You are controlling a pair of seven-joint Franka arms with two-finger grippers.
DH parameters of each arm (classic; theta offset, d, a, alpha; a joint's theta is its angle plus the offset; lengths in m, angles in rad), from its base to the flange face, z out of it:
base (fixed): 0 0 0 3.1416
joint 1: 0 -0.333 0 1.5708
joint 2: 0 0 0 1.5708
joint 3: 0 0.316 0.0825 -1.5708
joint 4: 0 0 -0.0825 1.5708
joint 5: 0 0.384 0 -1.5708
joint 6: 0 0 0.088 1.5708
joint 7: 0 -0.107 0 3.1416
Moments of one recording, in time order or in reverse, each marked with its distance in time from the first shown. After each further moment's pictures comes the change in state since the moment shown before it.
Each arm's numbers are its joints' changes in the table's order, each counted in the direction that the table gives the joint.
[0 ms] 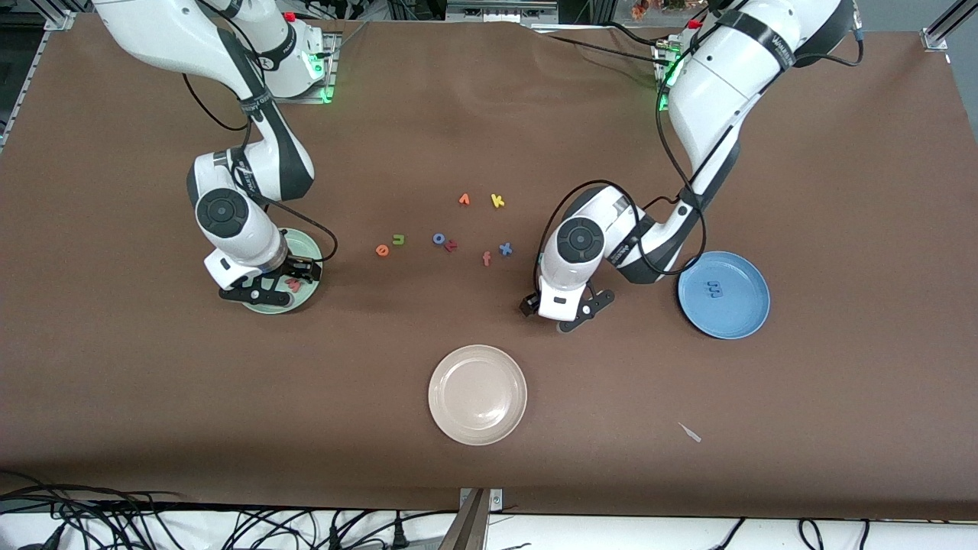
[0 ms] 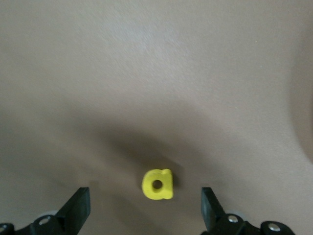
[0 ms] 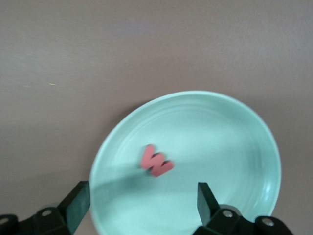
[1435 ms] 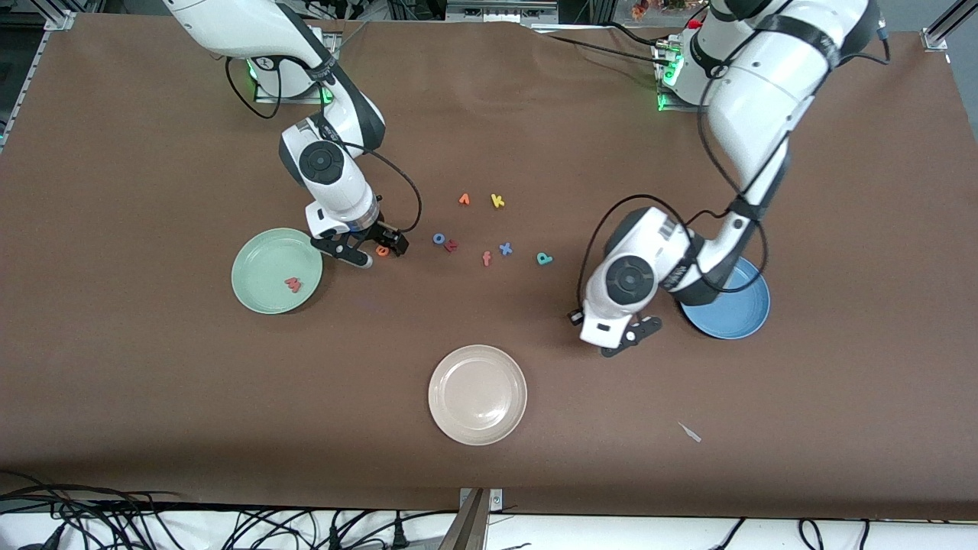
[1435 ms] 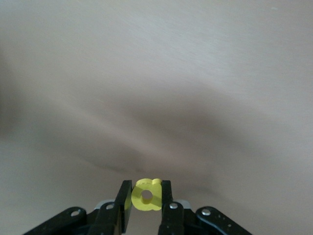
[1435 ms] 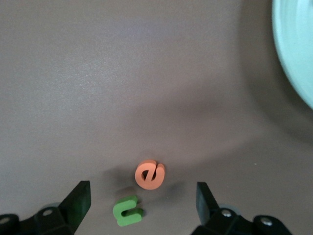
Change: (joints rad) left arm -0.194 -0.033 -0.052 -0.079 0.000 0.323 -0.363; right arm -0.031 0.029 0.244 0.153 0.018 -0.270 -0.522
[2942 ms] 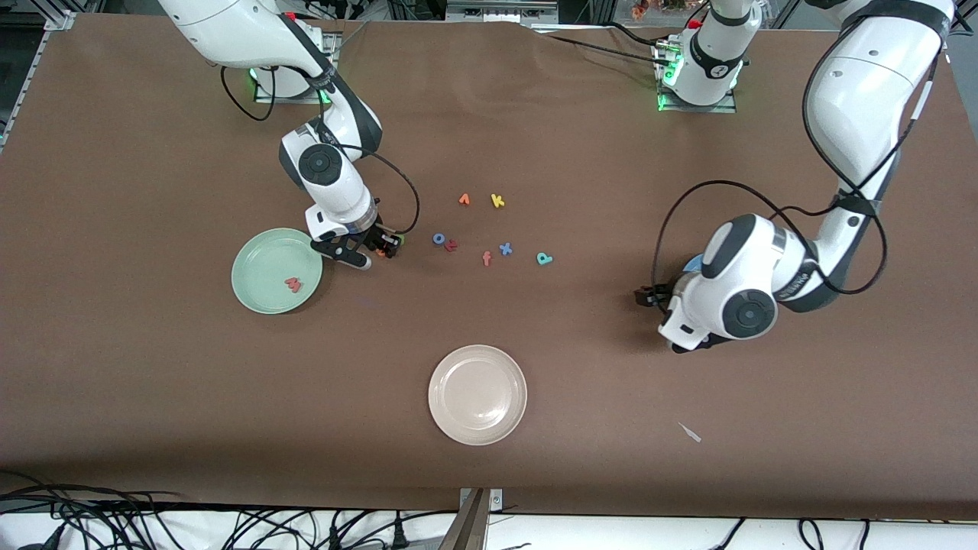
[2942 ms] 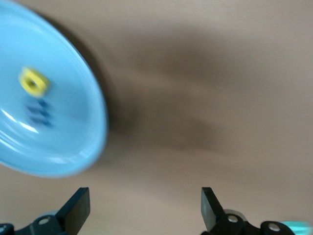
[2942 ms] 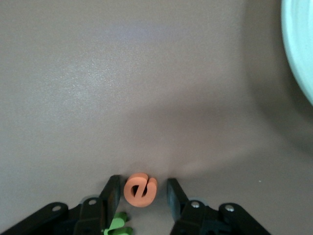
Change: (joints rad) left arm -0.311 -0.047 -0.208 0.082 -0.020 0.204 -0.185; right arm 0.000 0.033 -0.018 0.020 -0.039 -0.075 0.000
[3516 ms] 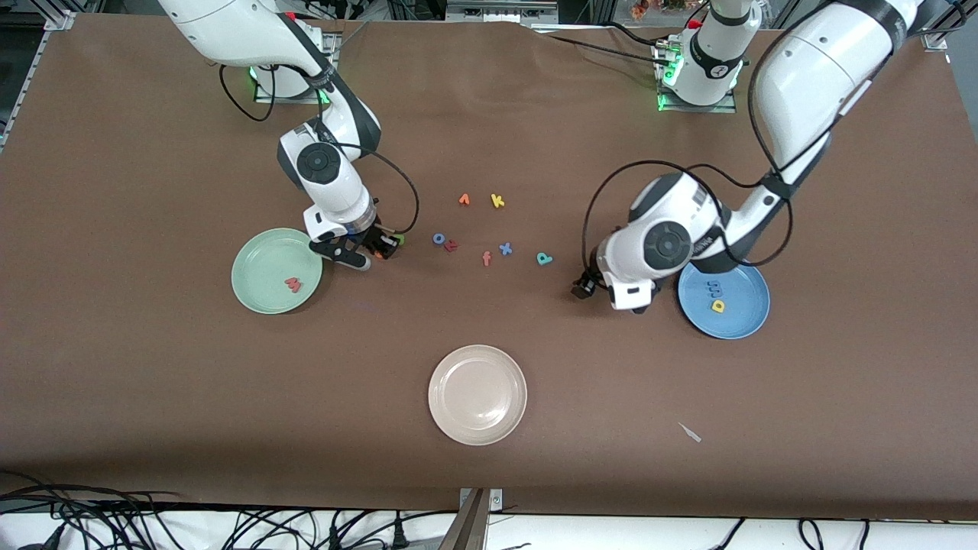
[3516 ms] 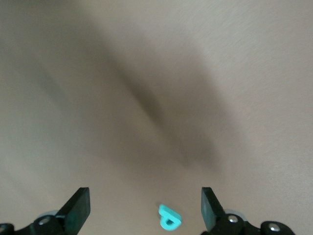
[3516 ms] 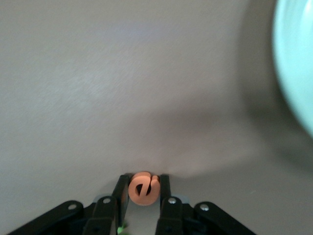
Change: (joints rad) left arm 0.044 -0.049 -0.128 0.266 0.030 -0.393 0.923; right arm -0.006 -0.016 -0.032 -0.007 -0.013 0.024 0.050
